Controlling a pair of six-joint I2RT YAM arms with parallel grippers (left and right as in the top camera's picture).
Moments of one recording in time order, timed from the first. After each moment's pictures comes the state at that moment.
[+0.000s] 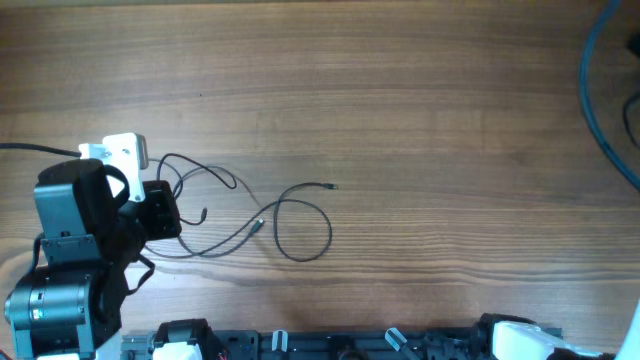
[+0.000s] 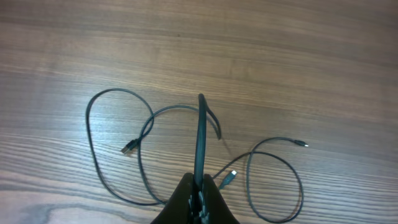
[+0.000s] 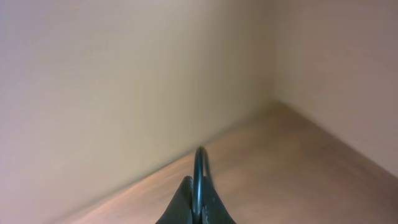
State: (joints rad) left arm 0.08 0.87 1.24 -1.19 0.07 -0.08; right arm -0.12 1.38 1.98 -0.91 0.17 0.28
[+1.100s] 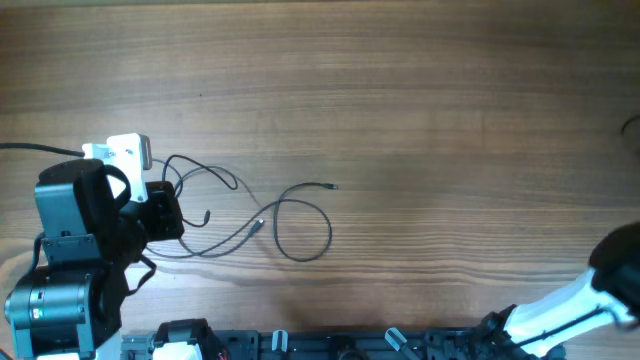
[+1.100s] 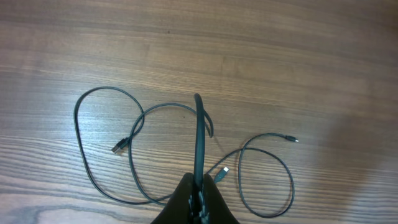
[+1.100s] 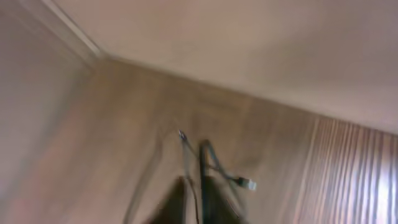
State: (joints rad) left arm 0.08 0.87 1.24 -1.20 0.10 -0.08; right arm -0.71 1.95 1.99 -0.87 0.22 0.46
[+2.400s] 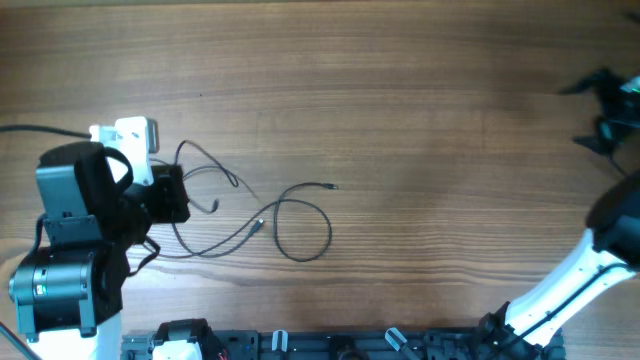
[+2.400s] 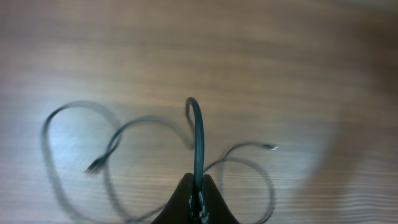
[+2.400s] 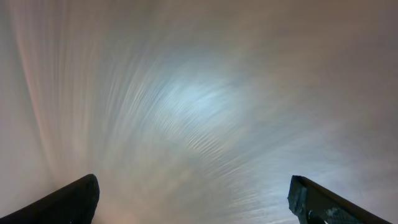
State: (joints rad) left arm 0.08 0.92 1.24 -1.11 0.23 -0.08; right arm -0.56 2.20 1.98 -1.32 -0.53 0.32
